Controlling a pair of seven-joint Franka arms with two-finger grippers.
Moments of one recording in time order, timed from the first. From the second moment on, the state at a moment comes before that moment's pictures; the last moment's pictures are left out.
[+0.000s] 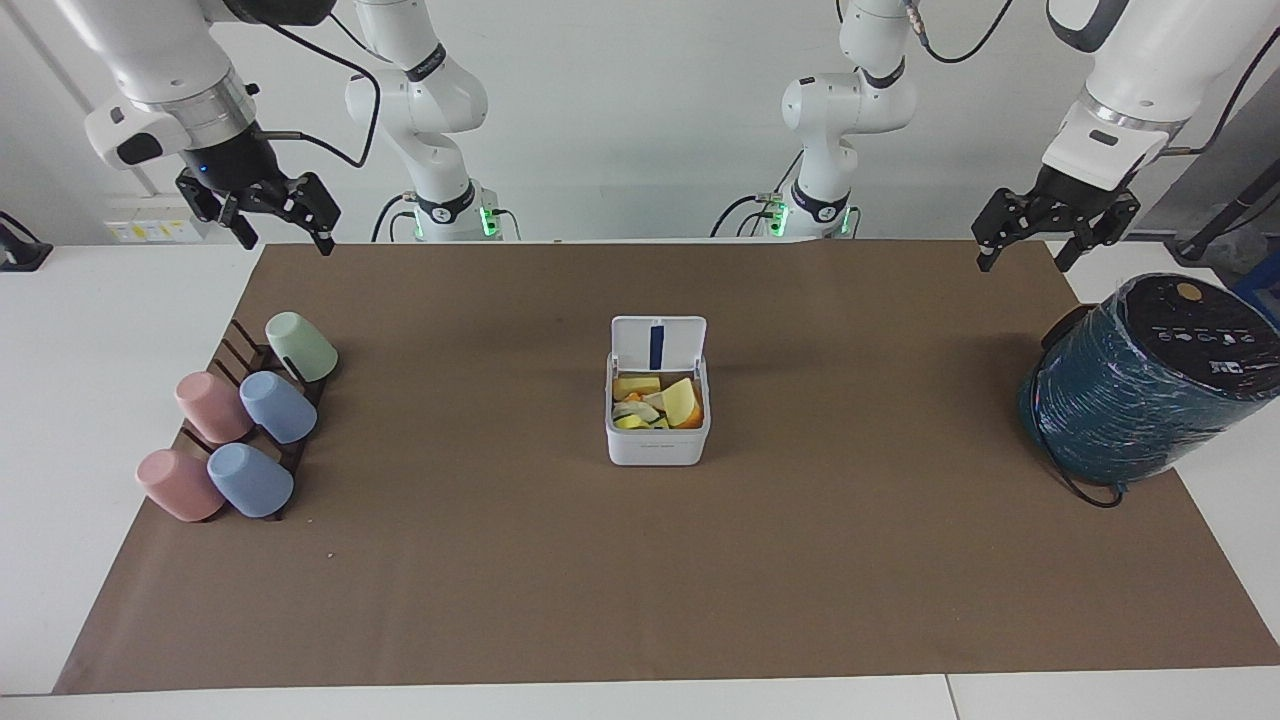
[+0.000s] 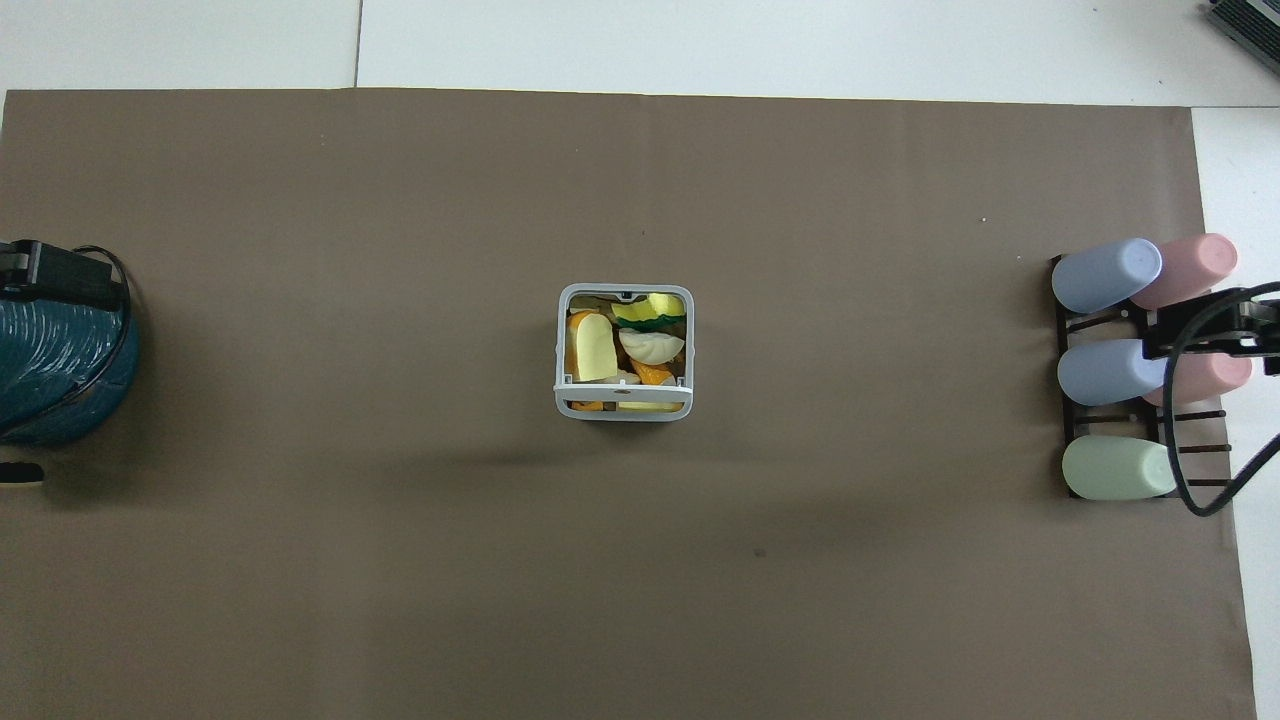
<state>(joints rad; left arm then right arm) -0.04 0.03 0.00 -1.47 0.01 1.54 0.07 -0.02 -0.06 -0.02 -1.58 0.01 1.50 0.10</state>
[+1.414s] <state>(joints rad) -0.13 0.01 -0.03 -1.48 0.01 1.55 -0.06 -0.02 -0.07 -0.02 -1.60 0.01 1.50 0.11</state>
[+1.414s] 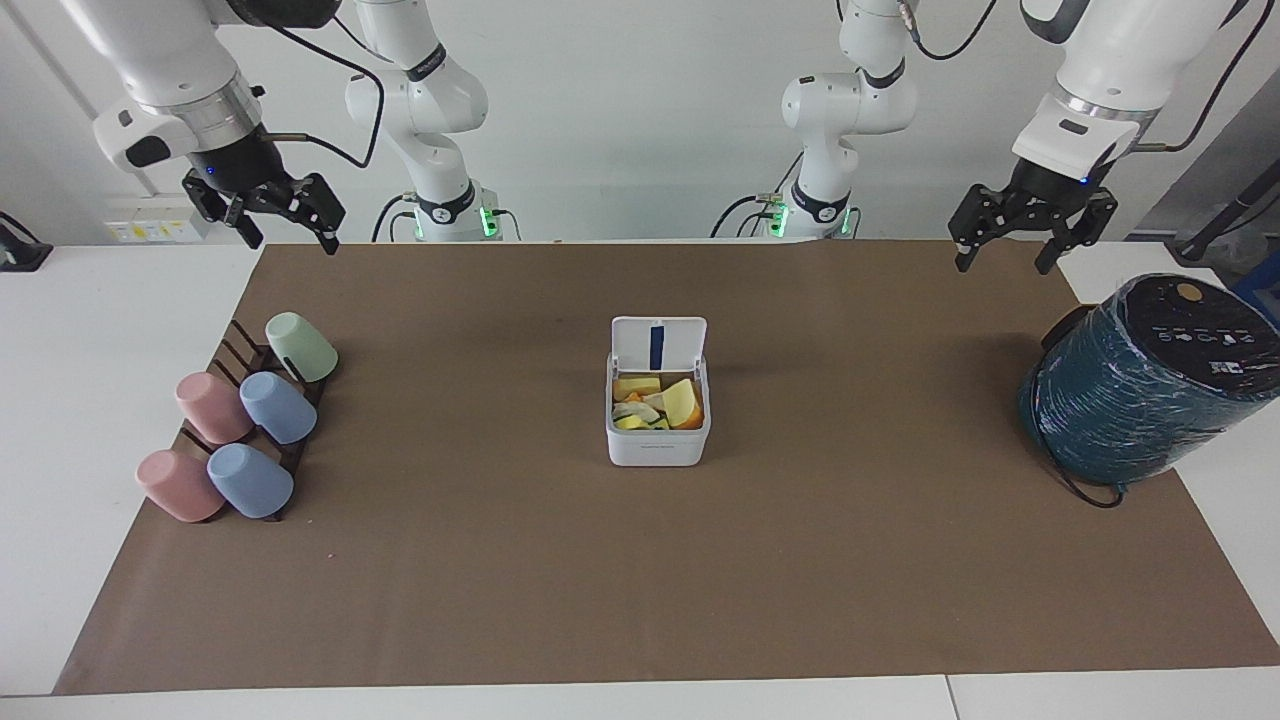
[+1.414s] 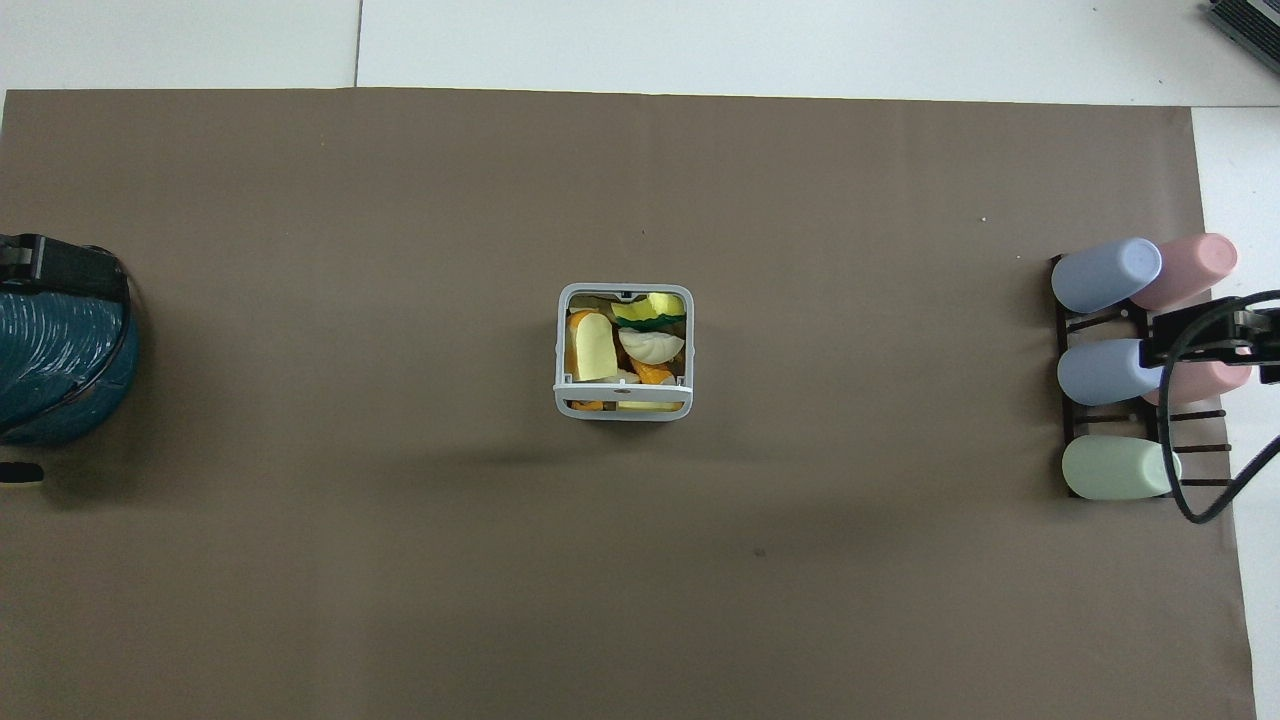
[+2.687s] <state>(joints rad) -0.57 -0.01 -0.07 -1.71 0.00 1.81 -0.24 0.04 -0.09 0.00 -1.68 -0.03 1.61 0.20</state>
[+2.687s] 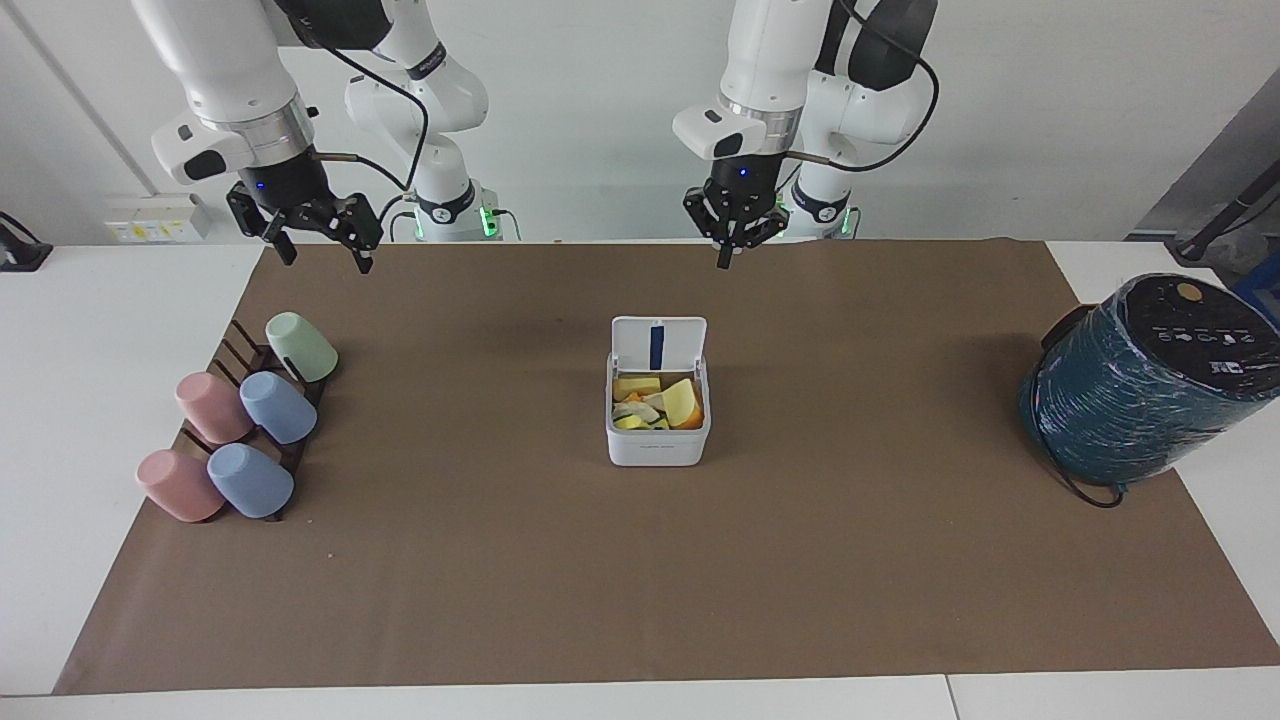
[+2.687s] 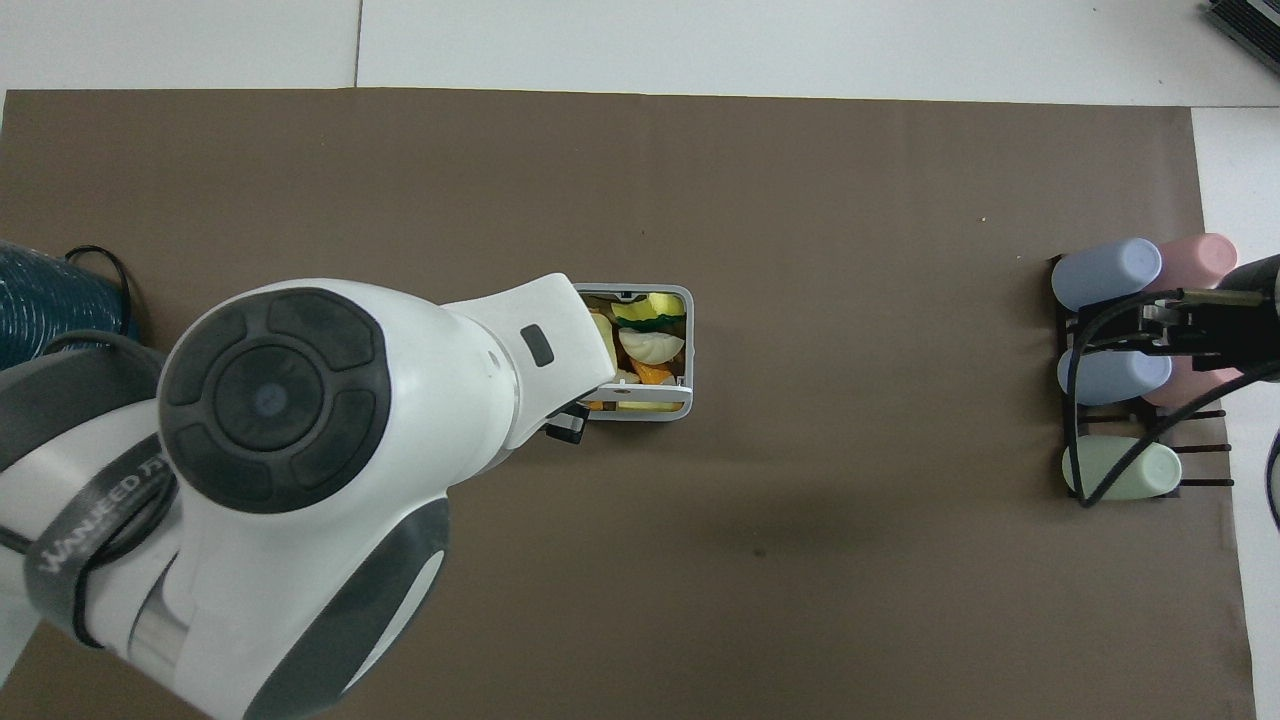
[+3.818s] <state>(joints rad) -0.62 0.15 -0.06 -1.76 0.00 2.16 -0.24 -0.03 -0.10 -0.02 -1.68 0.00 1.59 0.09</state>
